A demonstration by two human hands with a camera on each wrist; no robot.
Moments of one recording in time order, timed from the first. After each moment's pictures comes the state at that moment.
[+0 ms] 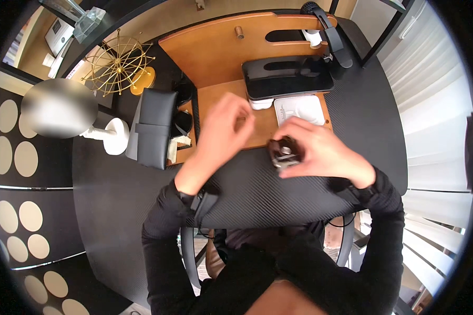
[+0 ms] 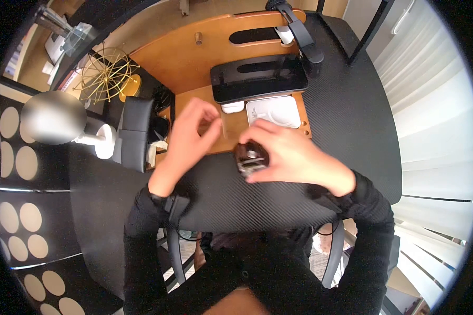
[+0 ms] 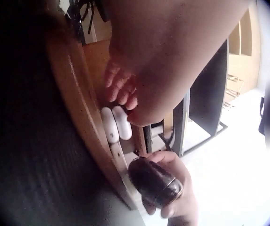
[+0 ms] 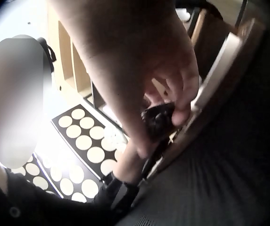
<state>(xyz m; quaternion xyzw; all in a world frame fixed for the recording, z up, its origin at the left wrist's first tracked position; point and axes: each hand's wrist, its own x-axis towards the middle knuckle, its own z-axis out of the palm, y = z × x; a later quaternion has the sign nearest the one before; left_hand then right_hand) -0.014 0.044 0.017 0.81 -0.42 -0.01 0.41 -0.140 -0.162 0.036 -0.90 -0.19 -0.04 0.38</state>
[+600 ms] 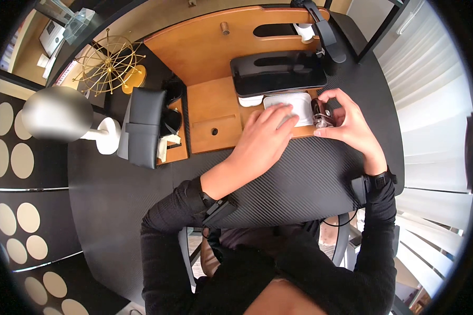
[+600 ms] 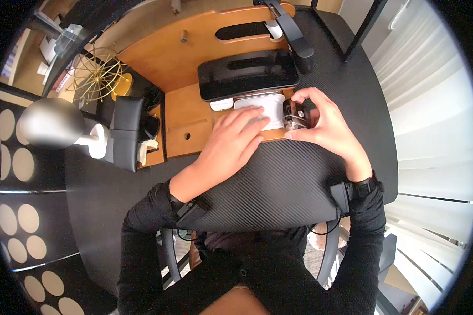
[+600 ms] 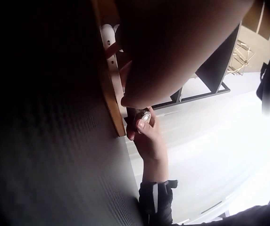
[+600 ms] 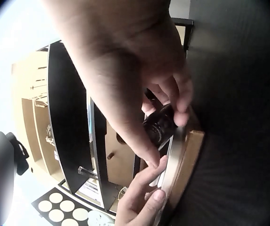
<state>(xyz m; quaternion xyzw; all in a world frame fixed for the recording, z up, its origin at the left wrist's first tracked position) -0.063 -0.010 0.002 0.77 -0.56 -0.01 0.31 -0.156 -0.237 0.021 -0.84 0.04 -0.06 0.55</state>
